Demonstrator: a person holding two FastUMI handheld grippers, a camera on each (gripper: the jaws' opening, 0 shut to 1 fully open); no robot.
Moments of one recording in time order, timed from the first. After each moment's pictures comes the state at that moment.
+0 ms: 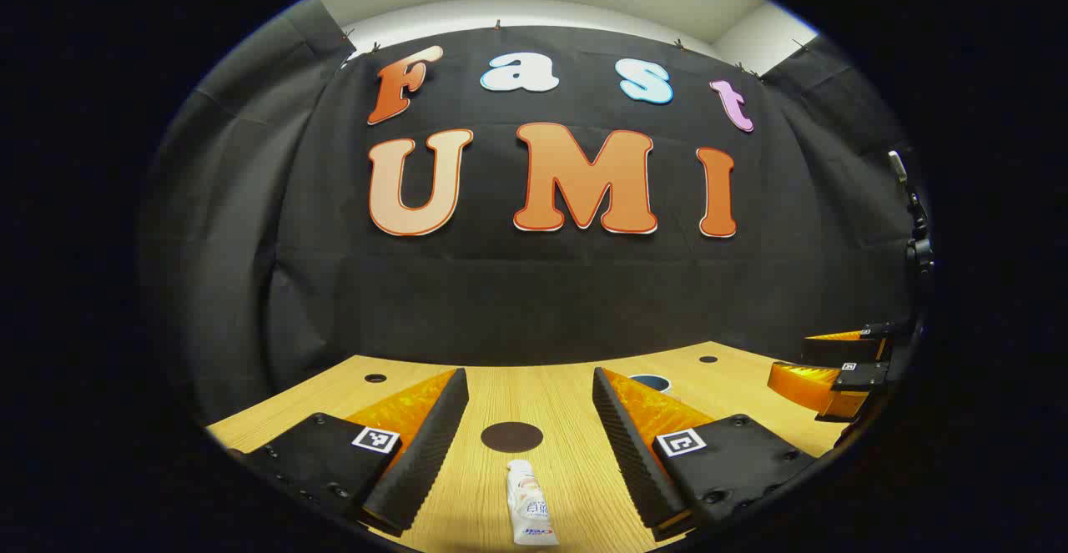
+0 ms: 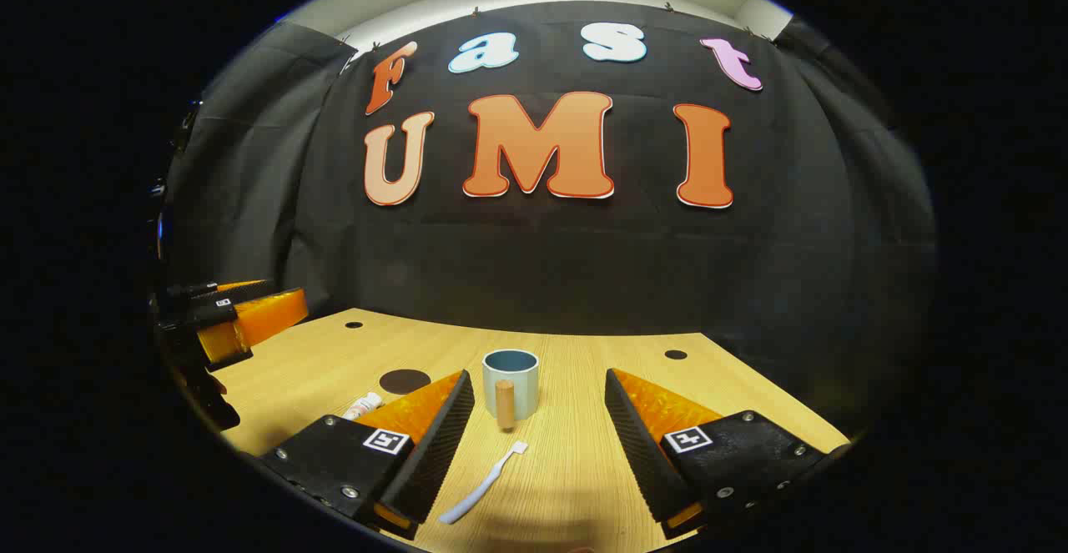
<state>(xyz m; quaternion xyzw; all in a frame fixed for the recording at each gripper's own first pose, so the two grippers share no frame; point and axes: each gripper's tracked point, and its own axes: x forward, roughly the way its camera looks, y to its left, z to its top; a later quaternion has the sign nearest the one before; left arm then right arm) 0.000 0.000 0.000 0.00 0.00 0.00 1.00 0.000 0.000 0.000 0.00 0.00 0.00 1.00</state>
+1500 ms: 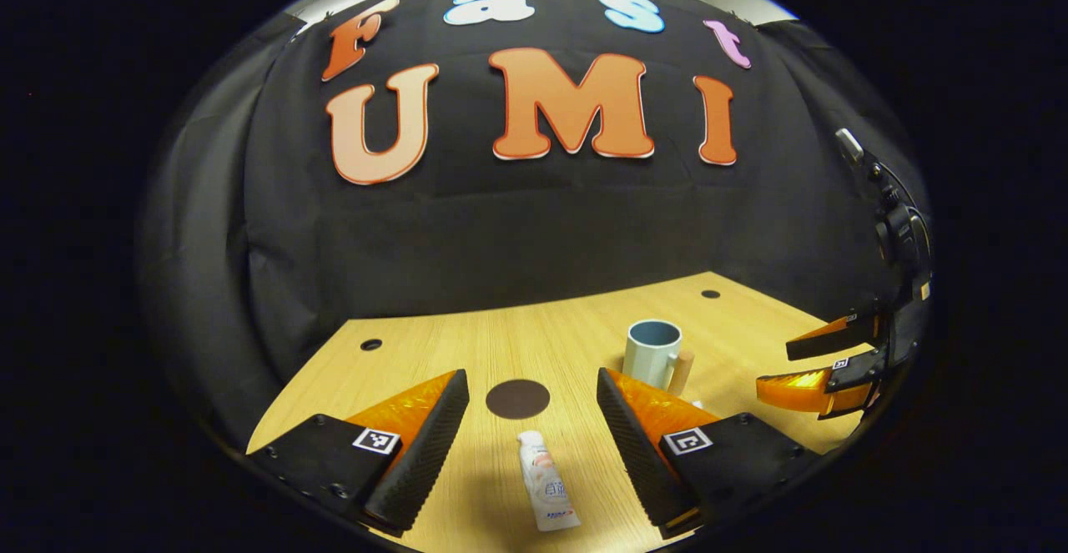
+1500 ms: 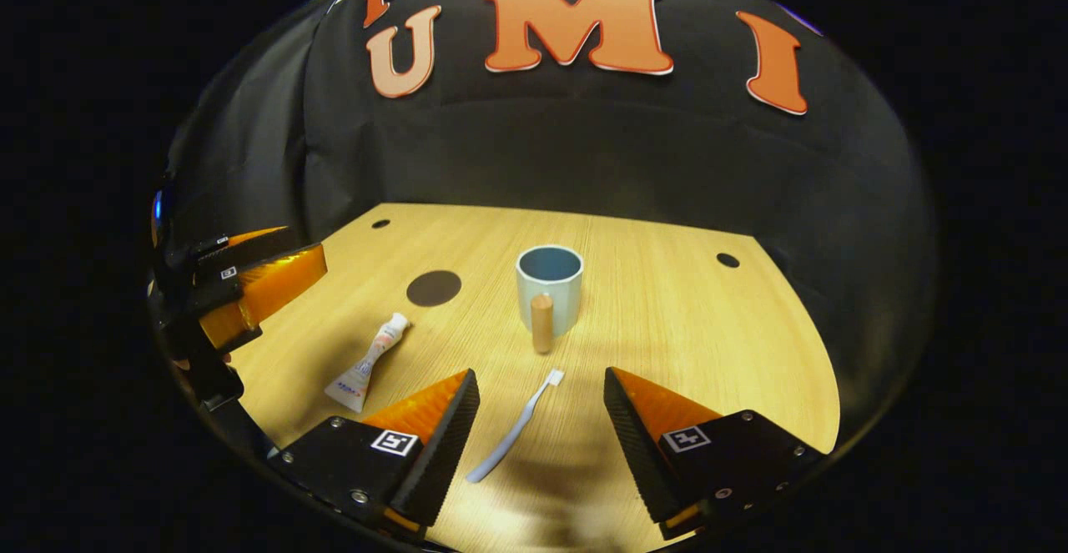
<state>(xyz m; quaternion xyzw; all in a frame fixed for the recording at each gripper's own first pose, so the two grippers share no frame) 0.036 0.006 -0.034 0.04 0.19 -0.02 0.98 0.006 0.036 -0.045 0.00 0.29 0.08 0.95</state>
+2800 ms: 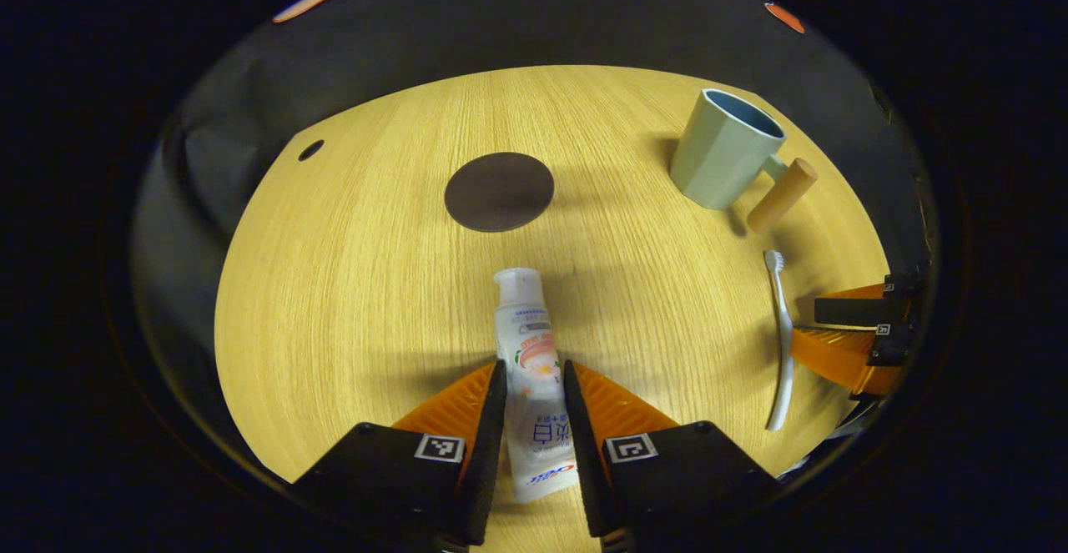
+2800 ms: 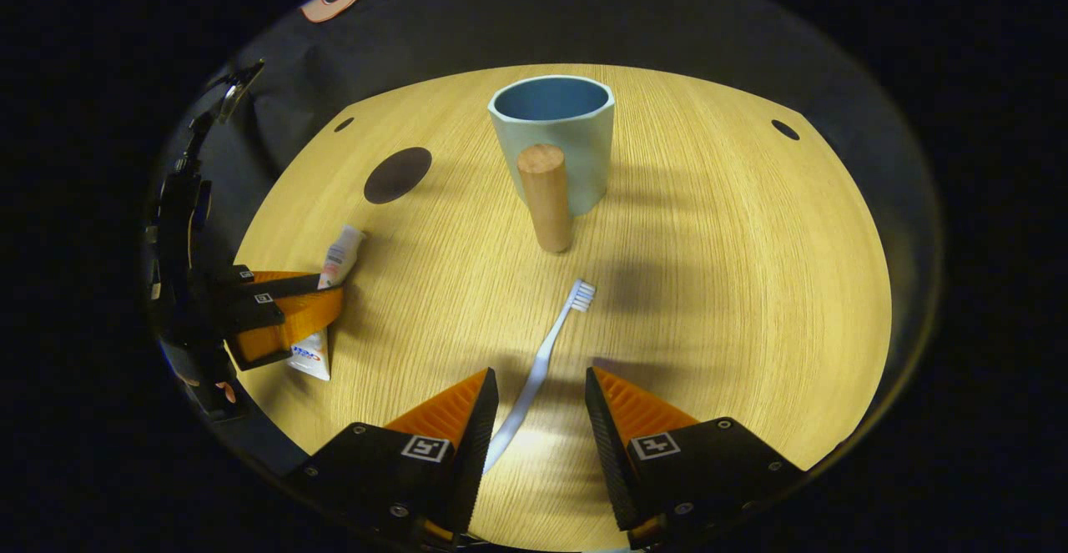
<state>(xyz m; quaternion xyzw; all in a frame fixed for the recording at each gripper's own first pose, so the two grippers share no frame) 0.033 0.007 -0.196 0.02 0.55 -0.02 0.83 0.010 0.036 -0.054 0.03 0.52 0.08 0.85</state>
